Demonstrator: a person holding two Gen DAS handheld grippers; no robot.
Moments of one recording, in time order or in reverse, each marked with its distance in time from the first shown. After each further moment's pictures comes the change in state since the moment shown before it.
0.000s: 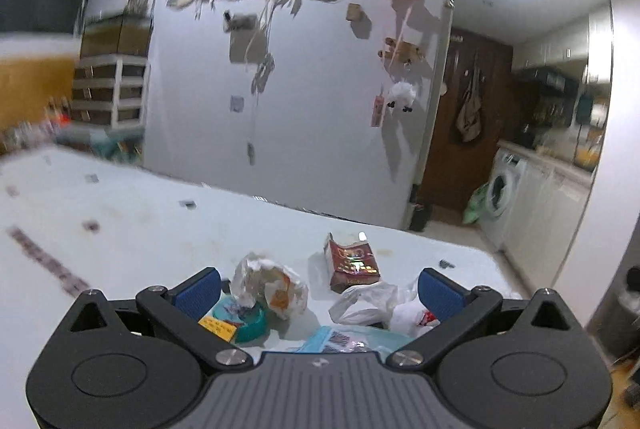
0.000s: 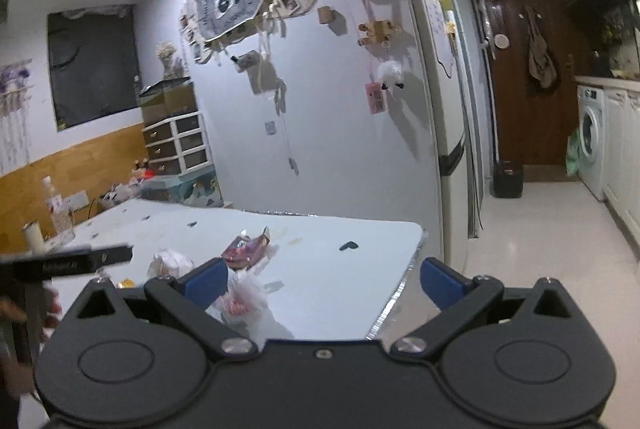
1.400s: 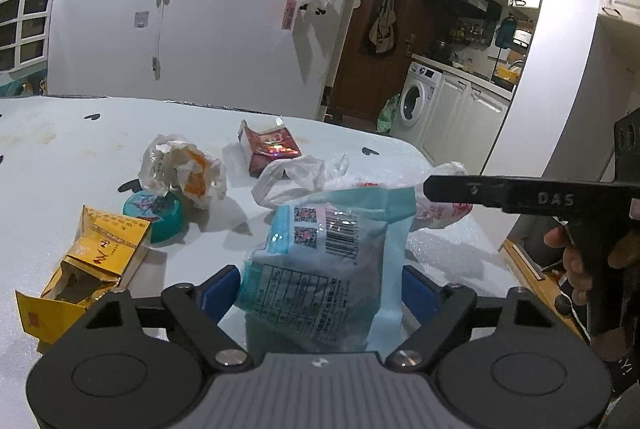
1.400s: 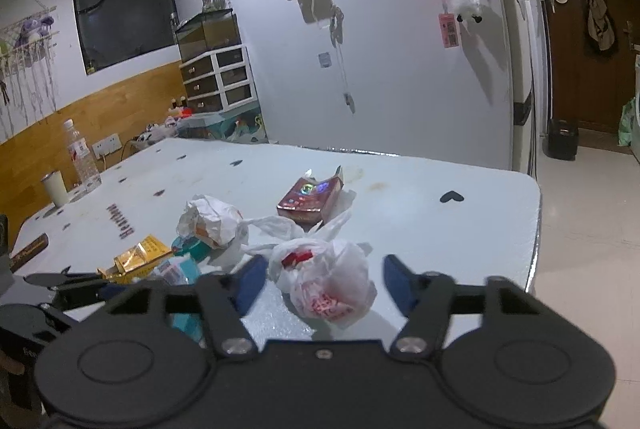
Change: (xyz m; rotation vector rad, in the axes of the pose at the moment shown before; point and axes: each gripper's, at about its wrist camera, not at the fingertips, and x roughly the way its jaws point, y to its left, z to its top) left arm 0.025 -0.001 -0.039 0.113 0.273 -0.254; right arm 0.102 0.061 -0.022 -0.061 0.200 0.132
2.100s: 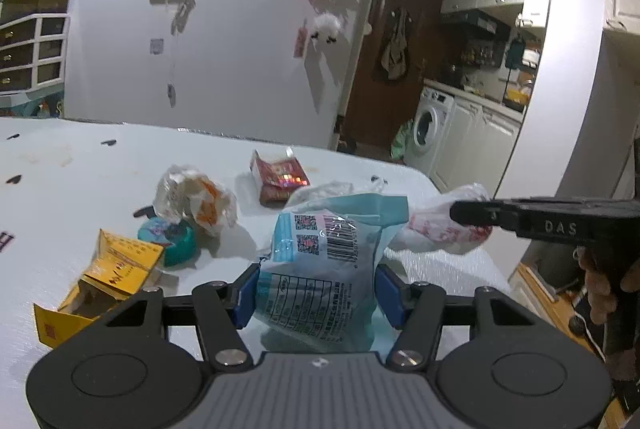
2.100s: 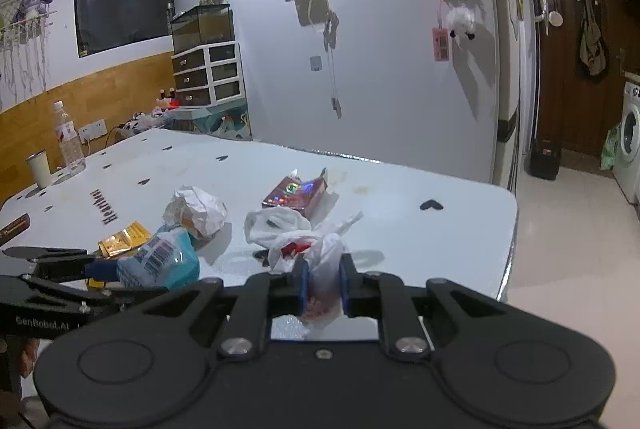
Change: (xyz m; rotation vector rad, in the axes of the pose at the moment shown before) left arm -0.009 -0.005 0.003 -0.001 -0.096 0.051; right arm -0.014 0.007 -0.003 -0.070 -0.022 -0.067
